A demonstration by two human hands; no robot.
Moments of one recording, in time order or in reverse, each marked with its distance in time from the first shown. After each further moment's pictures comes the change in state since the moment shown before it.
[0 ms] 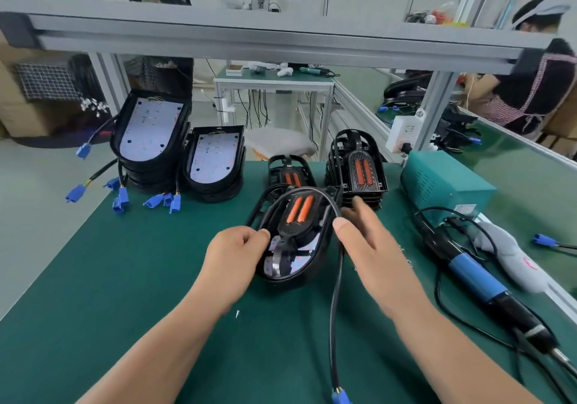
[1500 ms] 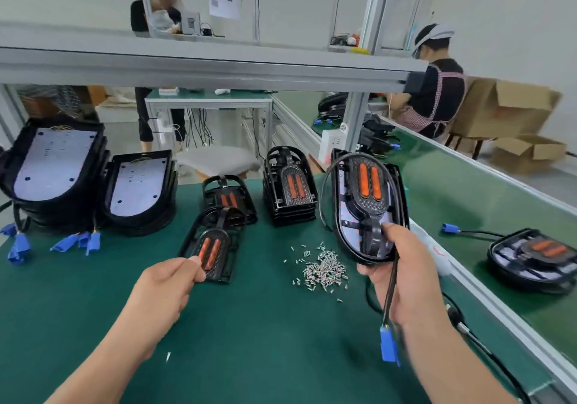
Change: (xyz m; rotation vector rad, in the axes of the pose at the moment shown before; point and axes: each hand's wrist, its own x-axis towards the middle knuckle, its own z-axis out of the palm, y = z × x) left_hand 0.006 -0.009 -0.005 -0.163 -0.191 -0.106; right_hand -0.015 0.012 -0.097 0.769 0.435 0.026
